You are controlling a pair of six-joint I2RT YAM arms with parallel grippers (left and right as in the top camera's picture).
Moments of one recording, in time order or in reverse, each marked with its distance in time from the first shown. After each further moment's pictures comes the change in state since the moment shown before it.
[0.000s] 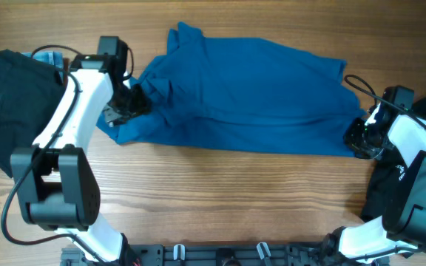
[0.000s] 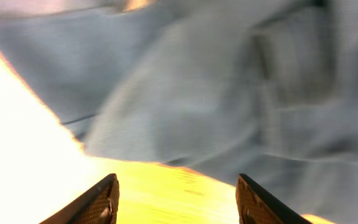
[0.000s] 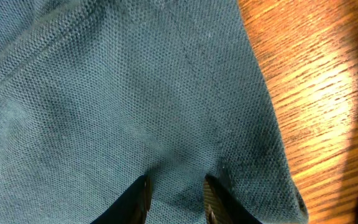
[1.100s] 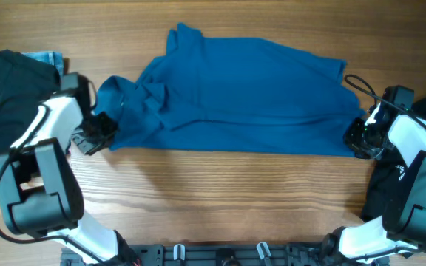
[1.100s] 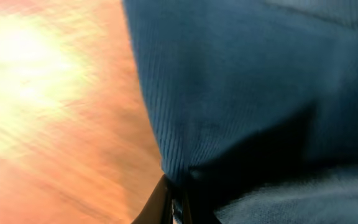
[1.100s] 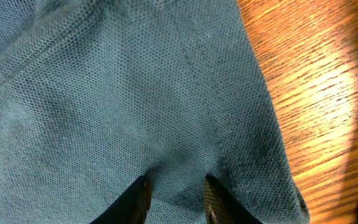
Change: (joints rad) left arm 0.266 -0.003 -0.310 0.232 -0.015 -0.060; right arm 0.000 0.000 0.000 0.001 -0.001 0.000
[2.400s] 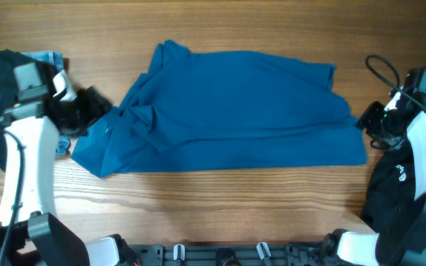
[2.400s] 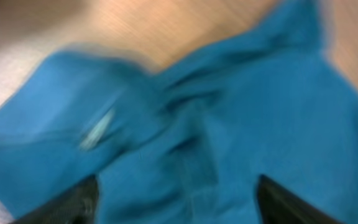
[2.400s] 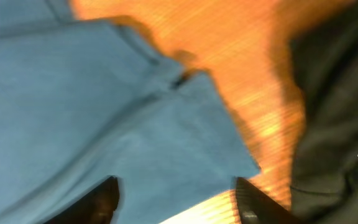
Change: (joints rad) left arm 0.009 -0.338 0.051 0.091 0.299 0.116; right arm -0.004 -0.200 0.193 -0.259 -0.034 0.004
